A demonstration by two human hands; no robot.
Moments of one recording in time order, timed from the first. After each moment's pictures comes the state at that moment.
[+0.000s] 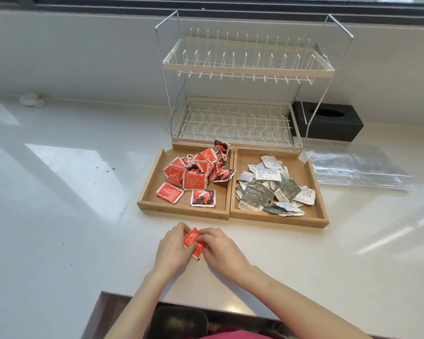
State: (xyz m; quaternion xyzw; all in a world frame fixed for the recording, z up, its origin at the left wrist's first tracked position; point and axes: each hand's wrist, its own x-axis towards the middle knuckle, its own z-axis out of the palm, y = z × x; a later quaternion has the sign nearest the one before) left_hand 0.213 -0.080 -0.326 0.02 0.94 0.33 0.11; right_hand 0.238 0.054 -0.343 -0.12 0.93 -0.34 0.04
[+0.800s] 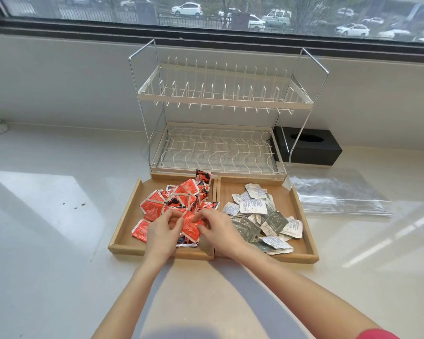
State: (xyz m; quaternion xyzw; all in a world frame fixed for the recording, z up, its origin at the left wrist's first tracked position) left_hand 0.119 -0.042 -0.286 0.03 0.88 0.48 -0.01; right_hand 0.136 0.098 -0.279 -0.03 0.92 -0.40 0.04
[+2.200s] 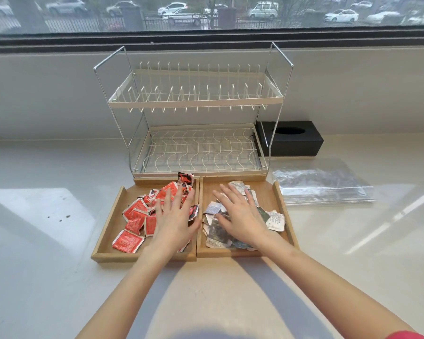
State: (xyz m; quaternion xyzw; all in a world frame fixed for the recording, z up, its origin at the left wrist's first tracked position) left_hand 0.114 0.018 -0.262 0.20 0.97 0.12 0.01; right_hand 0.150 0.183 -0.264 -0.04 0.98 -0.17 -0.02
